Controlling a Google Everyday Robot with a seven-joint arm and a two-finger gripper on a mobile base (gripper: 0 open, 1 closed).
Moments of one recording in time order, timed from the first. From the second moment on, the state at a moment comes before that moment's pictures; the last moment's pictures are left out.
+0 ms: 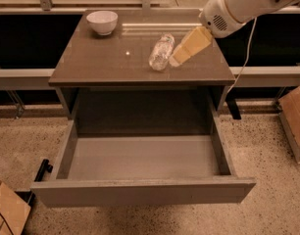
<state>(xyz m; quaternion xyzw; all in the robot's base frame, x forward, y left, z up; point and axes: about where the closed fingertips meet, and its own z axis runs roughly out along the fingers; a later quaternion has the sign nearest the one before) 0.644 -0.110 0.967 -0.48 0.79 0.09 0.37</state>
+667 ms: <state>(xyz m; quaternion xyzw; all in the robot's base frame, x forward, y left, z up) 0.692 -0.095 0.949 -0.46 0.80 0.10 0.38</state>
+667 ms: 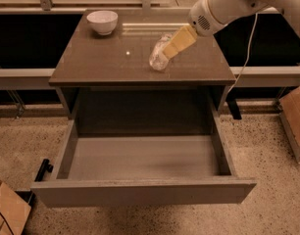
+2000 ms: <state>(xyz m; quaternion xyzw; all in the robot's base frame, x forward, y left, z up) 0.754 -0.080 0.852 -0.34 0.85 0.15 0.38</state>
